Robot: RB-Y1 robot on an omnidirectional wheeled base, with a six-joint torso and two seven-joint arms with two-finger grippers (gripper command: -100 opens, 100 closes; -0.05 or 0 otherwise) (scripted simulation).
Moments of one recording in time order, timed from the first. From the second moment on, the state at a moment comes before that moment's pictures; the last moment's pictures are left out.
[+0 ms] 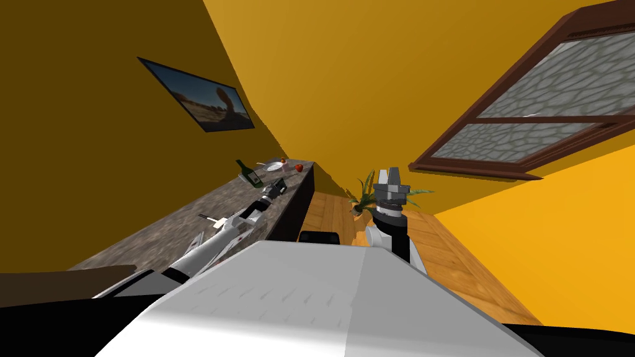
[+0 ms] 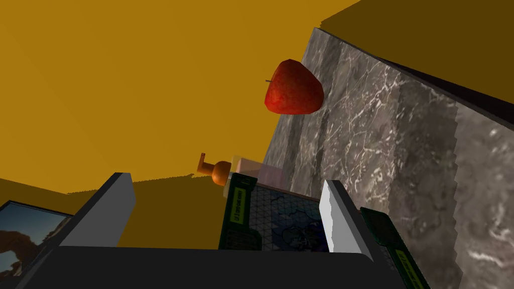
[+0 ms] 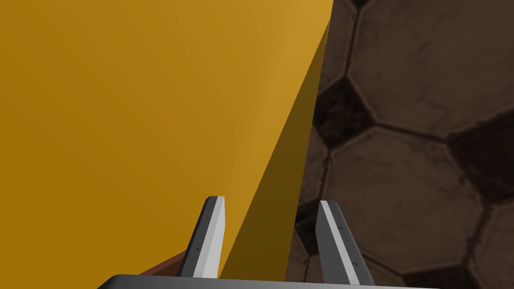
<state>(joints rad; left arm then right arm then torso) 0.11 0.83 -0.29 -1.51 0.52 -0.42 0.52 0.52 -0.02 -0.01 -2.33 0.12 -0.58 -0.04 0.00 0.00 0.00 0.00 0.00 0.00</state>
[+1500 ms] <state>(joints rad) 0.12 0.89 -0.30 -1.51 0.61 -0.37 0.61 0.52 -0.02 -0.01 -2.33 0.12 -0.58 -0.04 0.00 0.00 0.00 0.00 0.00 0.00</state>
